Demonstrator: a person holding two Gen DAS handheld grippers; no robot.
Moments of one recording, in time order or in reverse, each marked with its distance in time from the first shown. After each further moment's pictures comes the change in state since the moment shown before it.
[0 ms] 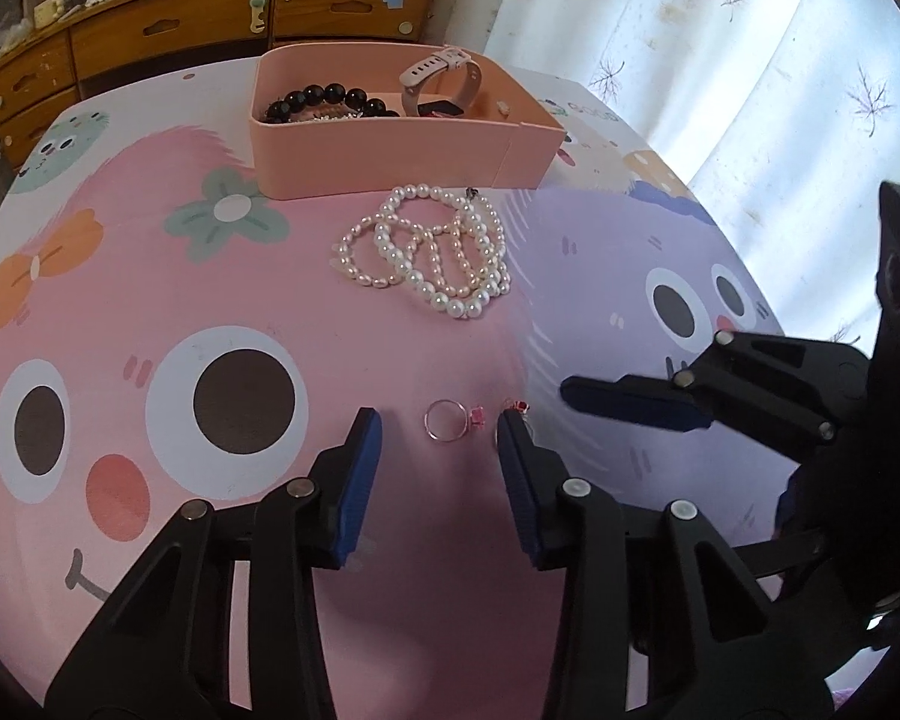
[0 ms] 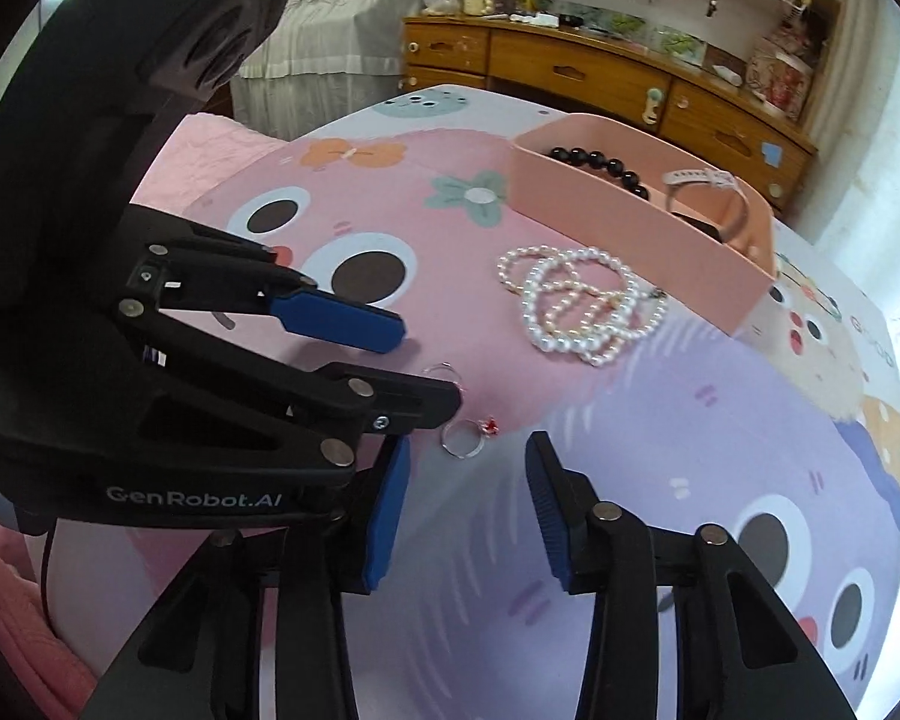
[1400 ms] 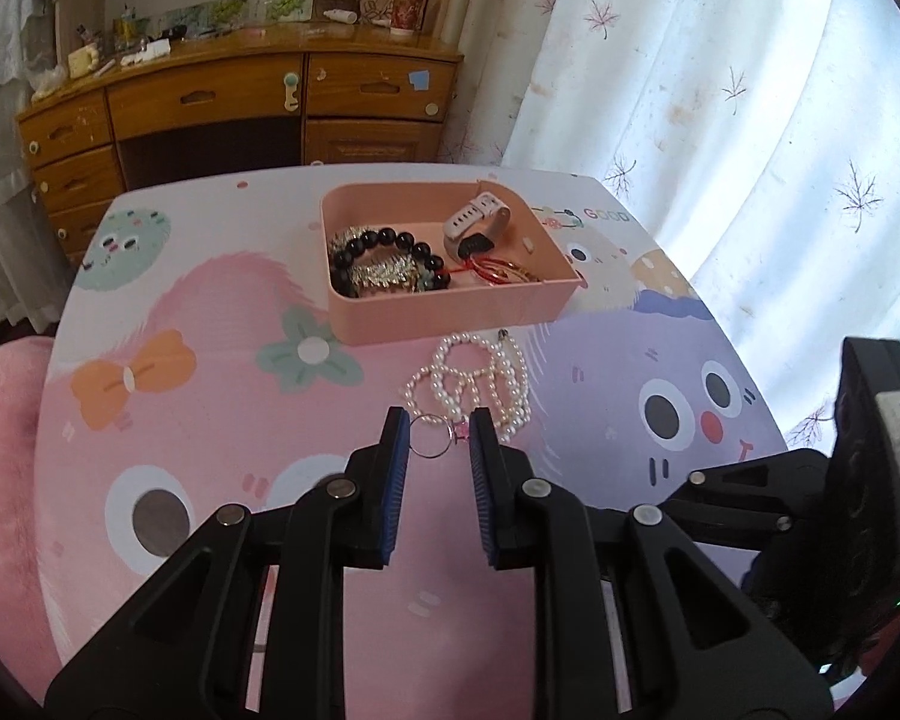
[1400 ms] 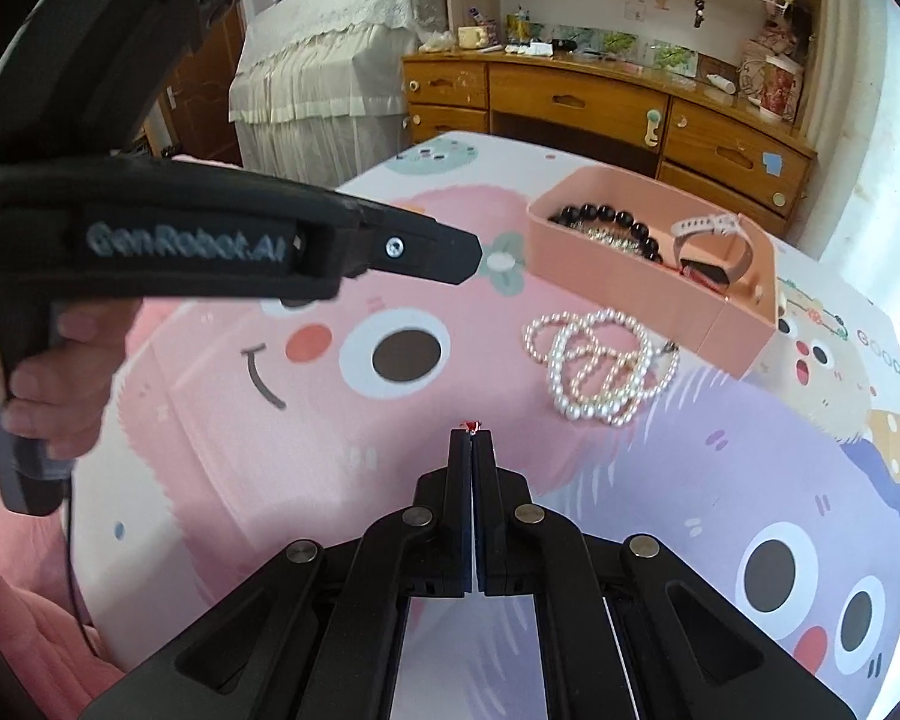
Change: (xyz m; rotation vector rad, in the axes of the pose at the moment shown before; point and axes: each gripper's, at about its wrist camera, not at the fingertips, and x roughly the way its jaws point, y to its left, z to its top) left arm -0.075 0.013 0.051 0.003 -0.147 0.068; right arm -0.037 0.002 0.030 0.095 -0.093 0.070
